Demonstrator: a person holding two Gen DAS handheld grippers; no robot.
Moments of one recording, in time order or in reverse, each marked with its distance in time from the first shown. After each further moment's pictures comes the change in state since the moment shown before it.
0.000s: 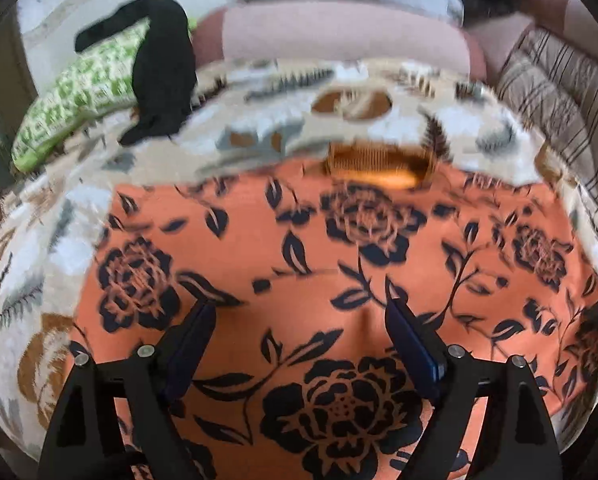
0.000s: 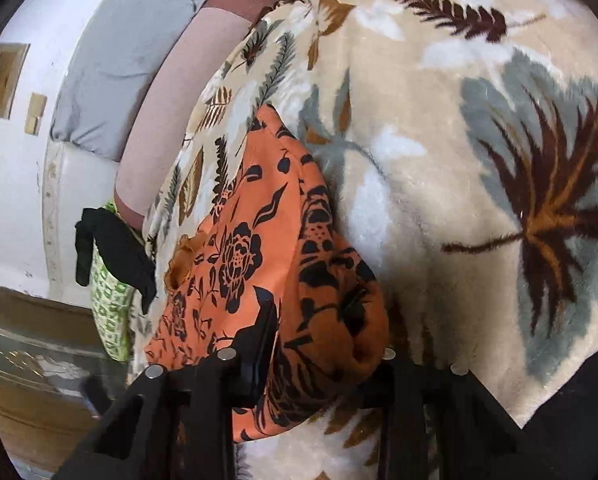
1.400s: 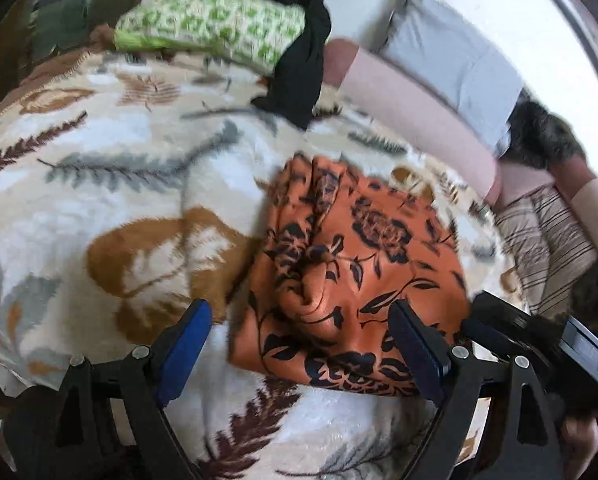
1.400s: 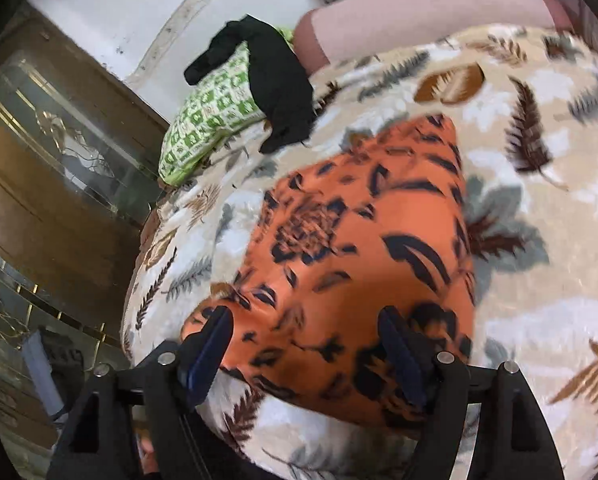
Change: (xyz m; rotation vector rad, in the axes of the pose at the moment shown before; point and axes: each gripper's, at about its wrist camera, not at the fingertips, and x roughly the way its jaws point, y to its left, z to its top) left arm -0.069 0.169 -0.073 -0.488 -0.038 -0.217; right arm 0.080 0.233 -0.156 -0.683 0.218 0.170
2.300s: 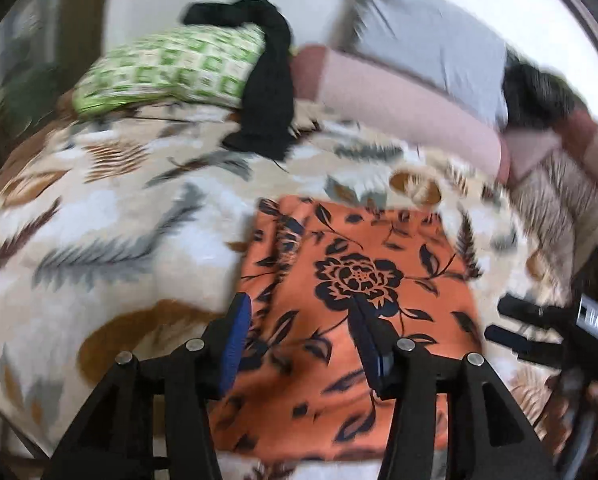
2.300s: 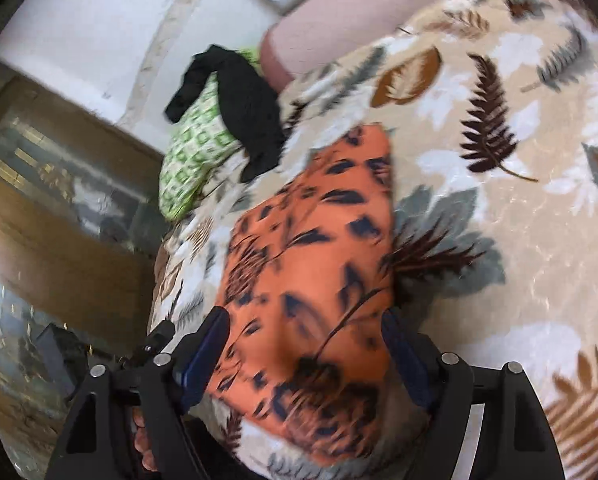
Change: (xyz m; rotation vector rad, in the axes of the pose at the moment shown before) left arm 0.025 -0.050 0.041 0.238 -0.049 0.107; right arm -0.004 -0.097 0.042 0.191 0.012 0.123
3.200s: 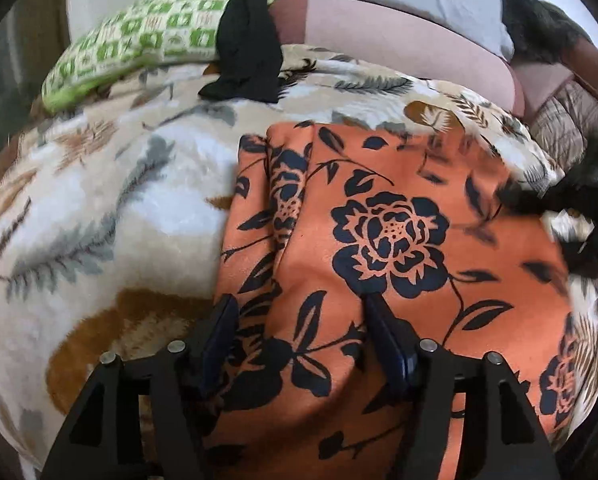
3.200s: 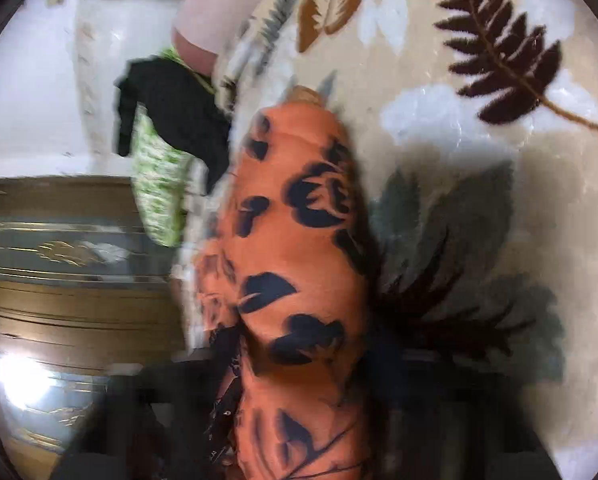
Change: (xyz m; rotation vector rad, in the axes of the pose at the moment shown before) left arm 0.054 0.000 -0.017 0.117 0.107 0.061; right arm 0.074 -0.033 0.053 0.184 0.113 0.078
